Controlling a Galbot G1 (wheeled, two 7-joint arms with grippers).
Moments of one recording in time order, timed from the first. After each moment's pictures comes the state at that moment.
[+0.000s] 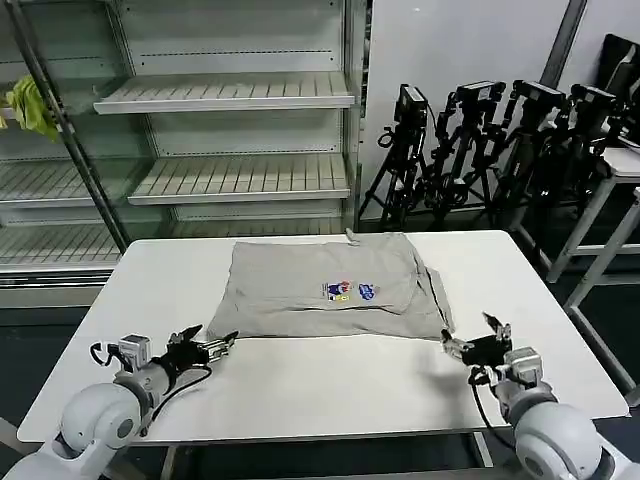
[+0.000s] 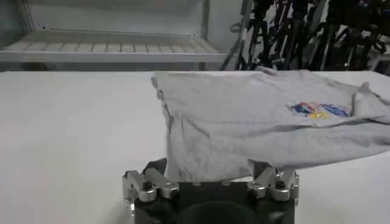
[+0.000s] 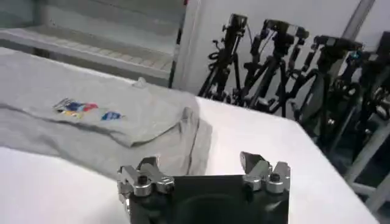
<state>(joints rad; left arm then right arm) 1.18 -0.82 -0.39 -1.95 -0.88 0.57 -0.12 -1.30 0.67 0.31 2.14 0.74 -0.43 0.46</state>
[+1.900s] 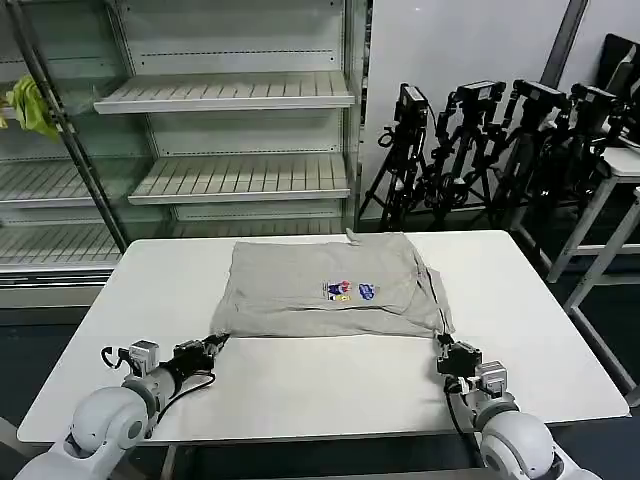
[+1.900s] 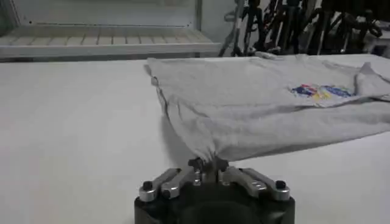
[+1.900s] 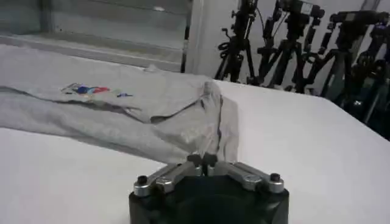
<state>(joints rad) 1.17 -0.84 -0.36 -1.88 -0.79 0.54 -0.04 -1.21 0.84 0.22 1.94 0.60 -0.32 0.33</state>
